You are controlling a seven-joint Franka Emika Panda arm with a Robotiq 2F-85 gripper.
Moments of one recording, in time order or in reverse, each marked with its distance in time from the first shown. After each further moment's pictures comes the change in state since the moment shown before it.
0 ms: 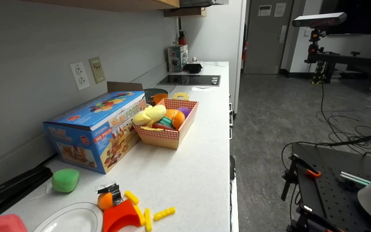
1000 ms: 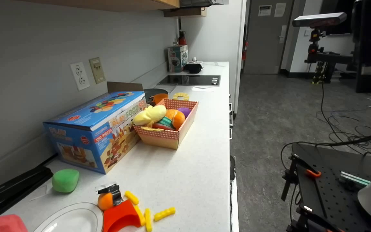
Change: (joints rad) arm -0.065 0.116 -0.002 0.079 0.002 0.076 0.095
